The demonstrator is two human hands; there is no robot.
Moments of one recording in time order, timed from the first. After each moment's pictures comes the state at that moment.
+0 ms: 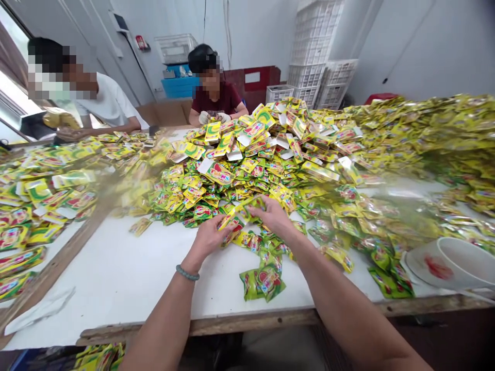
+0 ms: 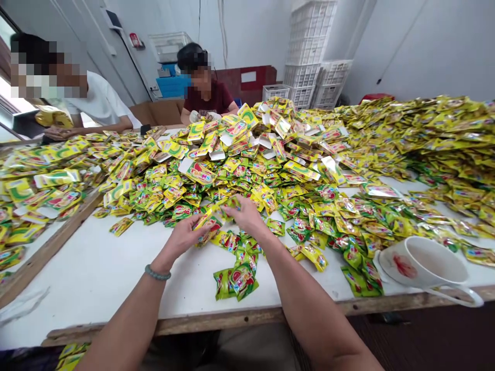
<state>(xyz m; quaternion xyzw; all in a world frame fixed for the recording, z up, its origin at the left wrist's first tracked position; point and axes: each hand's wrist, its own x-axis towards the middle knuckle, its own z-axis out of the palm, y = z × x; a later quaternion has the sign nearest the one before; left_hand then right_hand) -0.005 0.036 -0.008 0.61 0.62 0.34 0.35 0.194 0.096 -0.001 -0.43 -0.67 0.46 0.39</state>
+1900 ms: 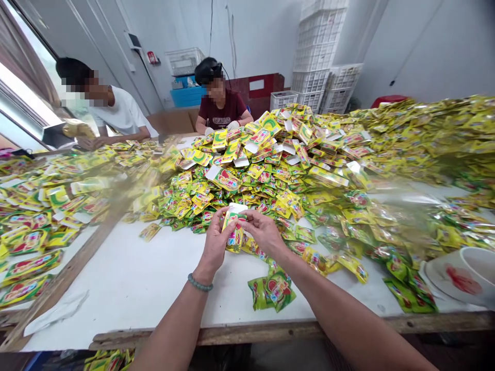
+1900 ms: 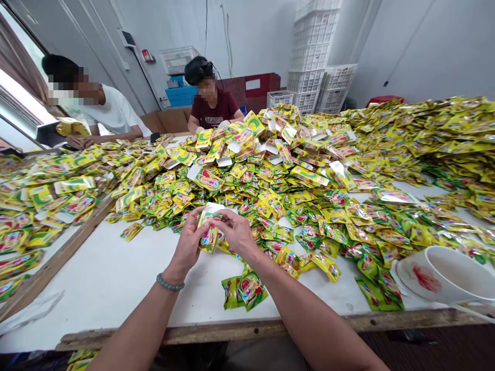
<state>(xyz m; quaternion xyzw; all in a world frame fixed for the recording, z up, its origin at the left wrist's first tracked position) 0.014 0.031 -0.006 0.36 0.44 0.62 0.54 0.149 0.070 -0.014 -0.34 -0.57 0.58 0.47</state>
